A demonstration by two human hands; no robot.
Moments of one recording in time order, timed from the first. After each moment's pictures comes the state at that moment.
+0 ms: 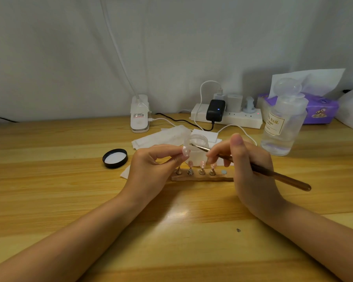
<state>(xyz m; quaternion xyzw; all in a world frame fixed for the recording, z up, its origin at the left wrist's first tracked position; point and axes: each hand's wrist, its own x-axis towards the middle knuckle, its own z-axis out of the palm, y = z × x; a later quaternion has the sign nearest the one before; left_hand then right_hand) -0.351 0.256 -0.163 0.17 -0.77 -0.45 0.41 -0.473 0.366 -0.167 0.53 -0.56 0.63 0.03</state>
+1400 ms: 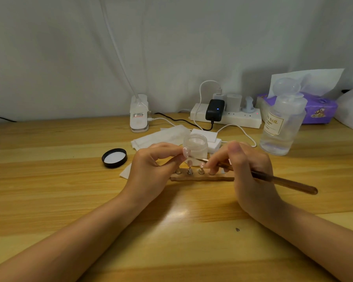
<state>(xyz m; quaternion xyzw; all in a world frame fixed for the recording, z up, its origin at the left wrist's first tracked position) -0.352 0.254 -0.166 0.17 -0.80 -0.41 0.41 -0.474 0.369 -0.170 0.58 -0.54 0.61 0.06</state>
